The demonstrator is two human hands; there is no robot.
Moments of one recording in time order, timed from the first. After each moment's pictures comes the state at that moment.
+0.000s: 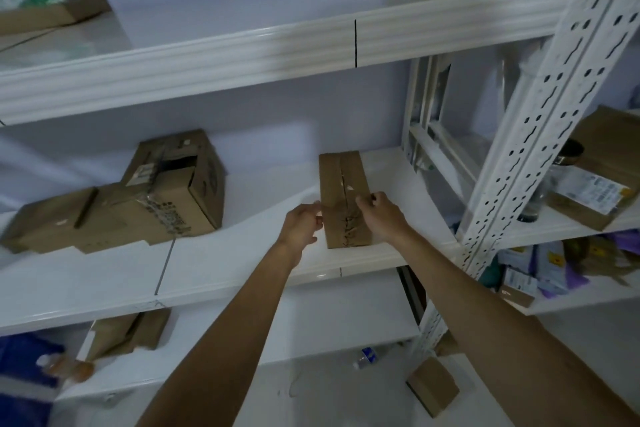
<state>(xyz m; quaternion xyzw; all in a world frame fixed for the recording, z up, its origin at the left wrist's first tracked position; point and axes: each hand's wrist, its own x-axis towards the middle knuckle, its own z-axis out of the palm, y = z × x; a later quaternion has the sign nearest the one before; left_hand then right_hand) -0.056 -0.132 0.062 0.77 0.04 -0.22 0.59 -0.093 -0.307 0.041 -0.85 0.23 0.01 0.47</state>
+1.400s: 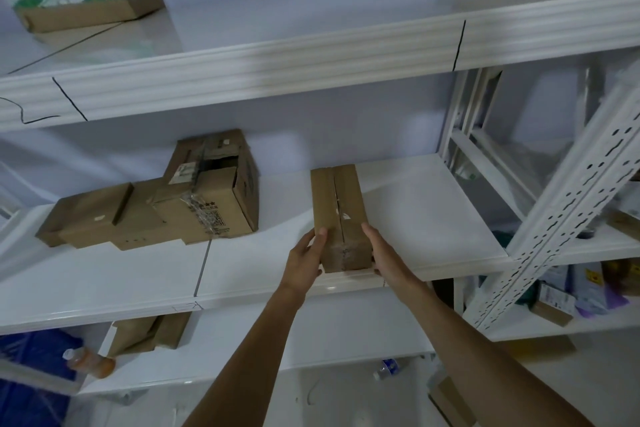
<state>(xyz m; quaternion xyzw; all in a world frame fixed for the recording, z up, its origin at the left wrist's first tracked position) -0.070 -0.035 0.043 0.76 0.04 -0.20 0.61 -0.094 -0.199 0.011 -0.70 0.24 0.07 0.67</state>
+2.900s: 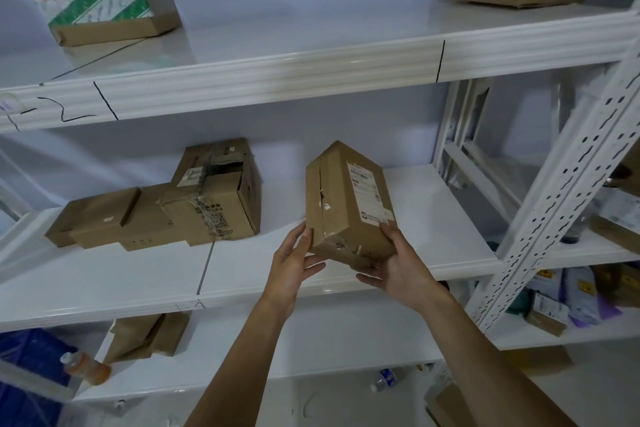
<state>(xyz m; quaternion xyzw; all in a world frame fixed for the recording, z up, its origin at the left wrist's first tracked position) -0.103 -0.009 0.068 0.69 0.00 -0.15 0.70 -0.138 -0.210 0.033 -0.48 0.18 0.07 0.86</state>
